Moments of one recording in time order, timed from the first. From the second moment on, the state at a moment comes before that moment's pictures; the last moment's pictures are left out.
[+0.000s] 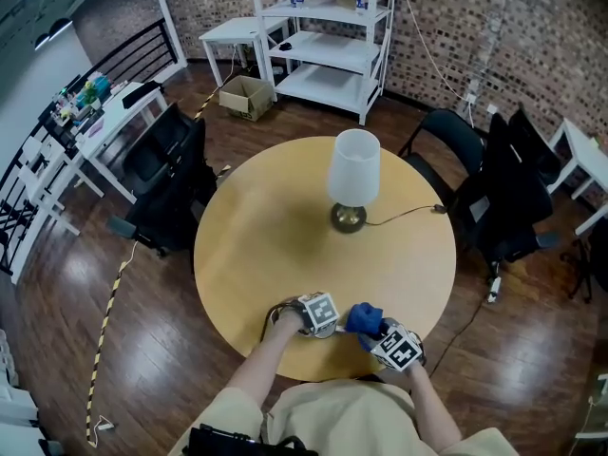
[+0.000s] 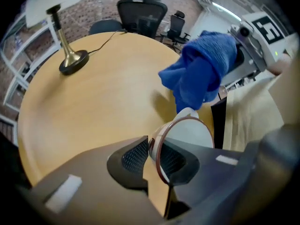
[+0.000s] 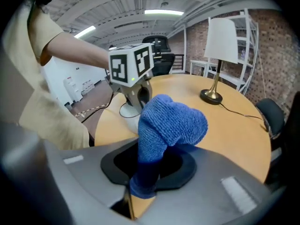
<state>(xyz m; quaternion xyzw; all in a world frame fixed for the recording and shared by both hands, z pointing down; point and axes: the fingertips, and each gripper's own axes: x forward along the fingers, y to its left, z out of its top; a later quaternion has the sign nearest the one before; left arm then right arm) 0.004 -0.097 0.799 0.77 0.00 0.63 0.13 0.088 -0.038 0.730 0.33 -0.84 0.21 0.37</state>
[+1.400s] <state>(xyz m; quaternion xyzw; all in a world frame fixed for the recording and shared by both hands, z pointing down) -0.028 -0.088 0.786 0.79 -0.30 0.34 0.40 -0.015 -0.092 0.753 -0.30 -0.82 -0.01 0.49</state>
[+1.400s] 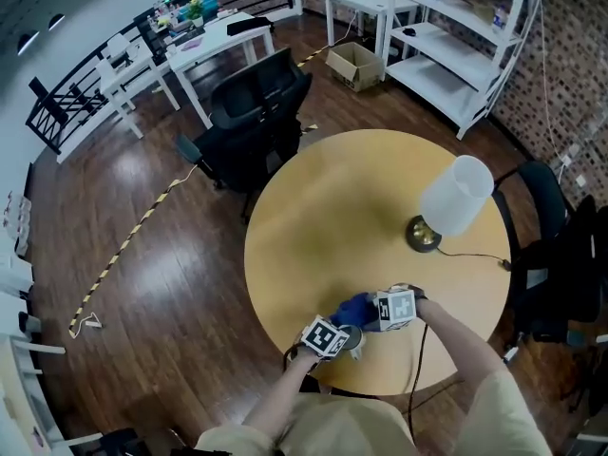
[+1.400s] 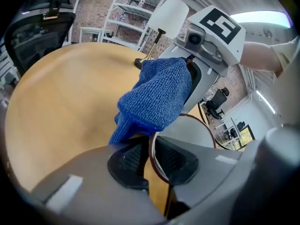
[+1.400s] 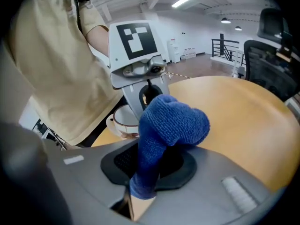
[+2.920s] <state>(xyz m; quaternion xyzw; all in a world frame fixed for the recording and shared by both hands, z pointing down) -0.043 -0.086 0.806 0.61 -0.39 0.24 0.64 0.014 -0.081 0.651 0.14 -0.92 0.14 0.33</state>
